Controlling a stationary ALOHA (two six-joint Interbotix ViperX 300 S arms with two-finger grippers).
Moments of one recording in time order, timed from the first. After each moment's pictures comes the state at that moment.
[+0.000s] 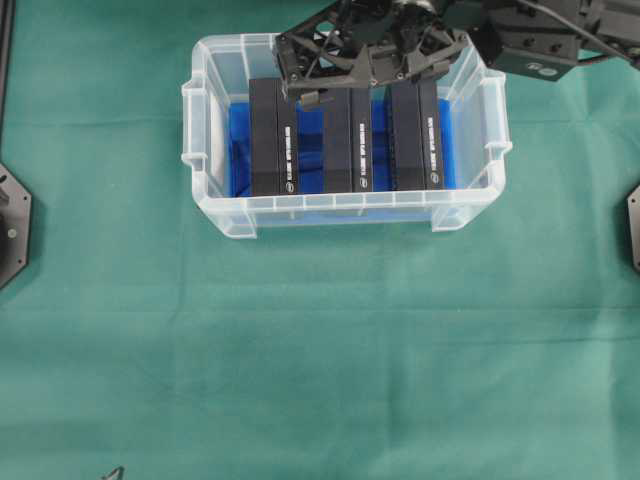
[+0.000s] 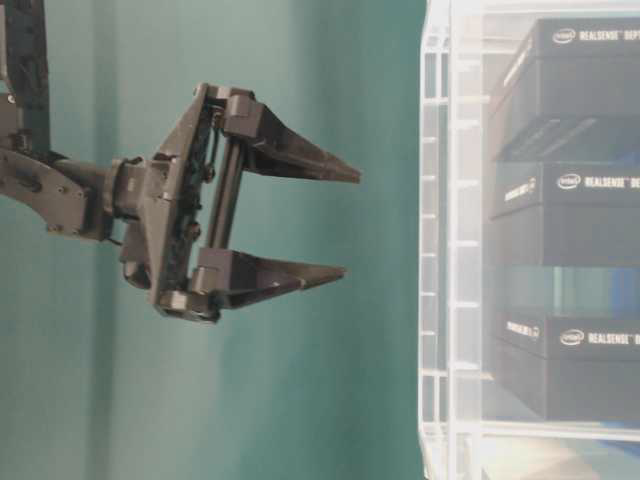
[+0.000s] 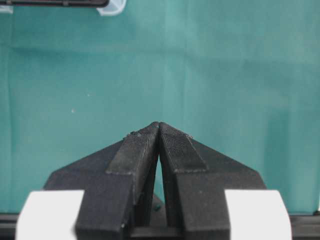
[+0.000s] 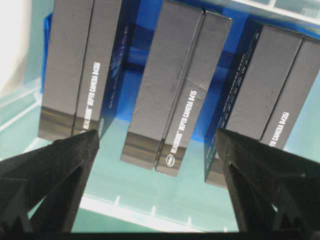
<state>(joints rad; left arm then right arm) -0.15 -0.77 0.39 0.02 1.39 -0.24 -0.20 0.21 -0.30 -0.09 1.41 1.26</state>
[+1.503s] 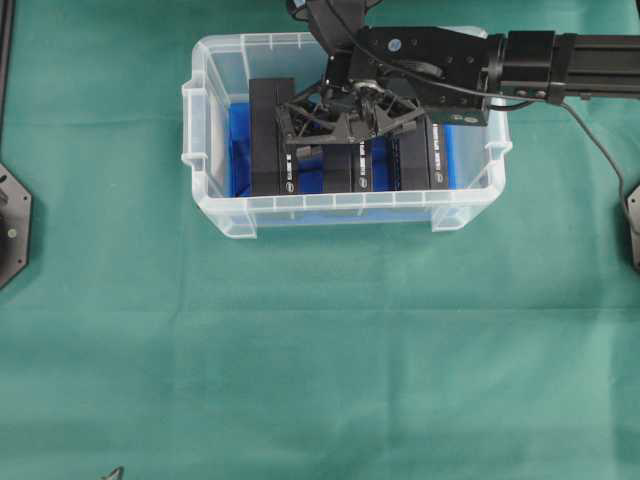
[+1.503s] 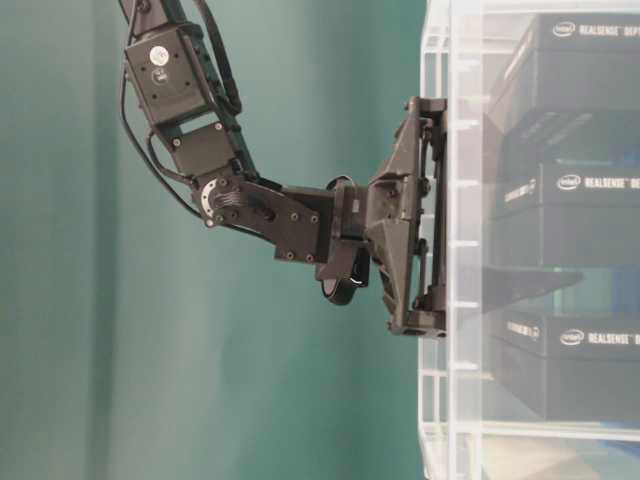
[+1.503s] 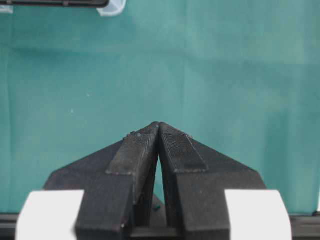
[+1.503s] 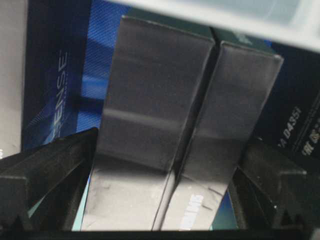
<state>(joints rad) -0.15 -0.78 0.39 0.02 1.39 -0.24 -0.21 0.34 -0.03 -0.04 1.07 1.29</state>
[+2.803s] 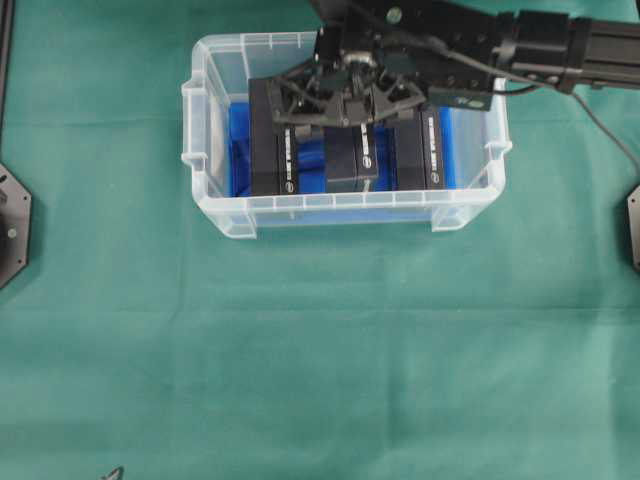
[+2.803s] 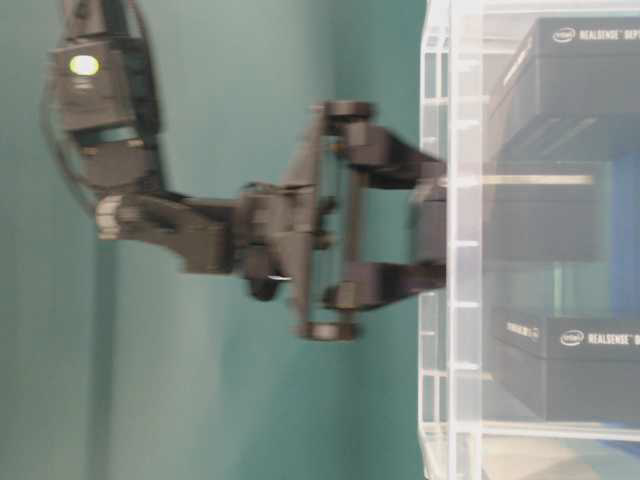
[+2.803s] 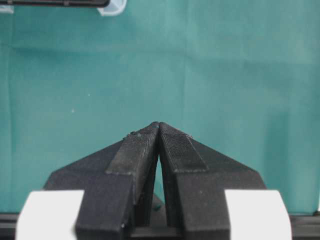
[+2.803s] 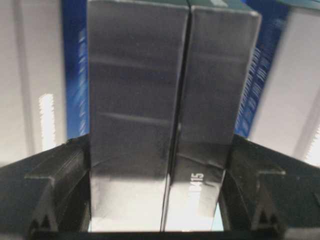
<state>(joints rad) -0.15 -0.78 0.39 0.02 1.40 -0.24 -0.20 0.31 -0.25 -0.08 1.37 1.39</state>
